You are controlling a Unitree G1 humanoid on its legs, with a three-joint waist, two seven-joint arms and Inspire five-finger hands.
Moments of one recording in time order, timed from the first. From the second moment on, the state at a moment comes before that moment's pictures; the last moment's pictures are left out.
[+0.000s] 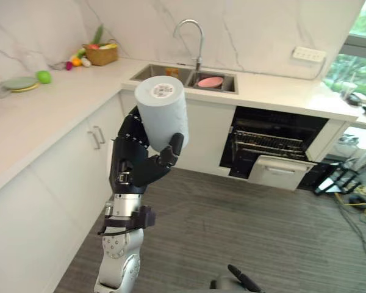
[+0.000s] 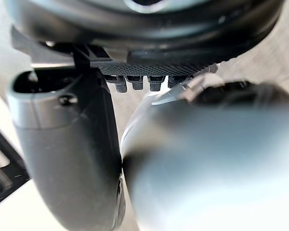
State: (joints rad) left arm 0.12 0.11 -0.25 -0.32 -0.35 -0.41 0.04; right arm 0.21 -0.05 -0.35 0.91 0.44 0.32 0.19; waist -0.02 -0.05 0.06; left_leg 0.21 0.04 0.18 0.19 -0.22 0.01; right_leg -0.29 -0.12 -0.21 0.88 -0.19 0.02
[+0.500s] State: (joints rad) left arm 0.09 0.03 -0.35 -0.32 -0.37 -0.41 -0.03; right arm 0.27 -0.10 -0.25 0.80 0.47 0.32 0.01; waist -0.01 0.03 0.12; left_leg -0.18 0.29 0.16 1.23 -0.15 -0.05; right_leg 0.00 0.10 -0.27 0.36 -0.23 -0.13
